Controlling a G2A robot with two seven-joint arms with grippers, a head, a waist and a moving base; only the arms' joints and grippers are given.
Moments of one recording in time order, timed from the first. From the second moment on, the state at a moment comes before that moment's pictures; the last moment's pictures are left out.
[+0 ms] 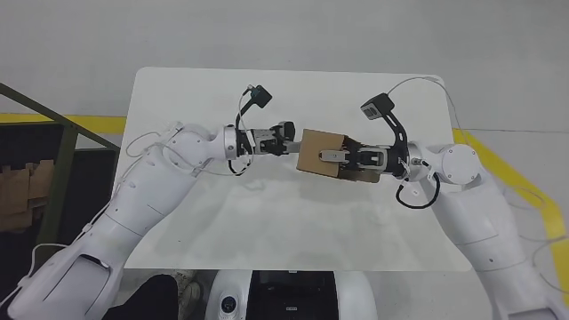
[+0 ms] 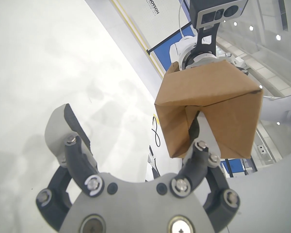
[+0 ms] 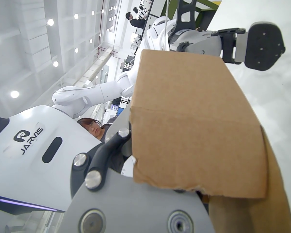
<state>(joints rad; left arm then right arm) 0.92 -1.04 -0.90 -1.40 -0.06 -0.57 -0.80 -1.06 -1.09 1.13 -1.52 0.53 -0.37 1.21</state>
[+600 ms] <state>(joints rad) 0.91 -1.06 -0.89 -1.39 -0.05 -0.58 -0.80 -1.05 -1.09 1.12 -1.50 0.54 -0.37 1.22</state>
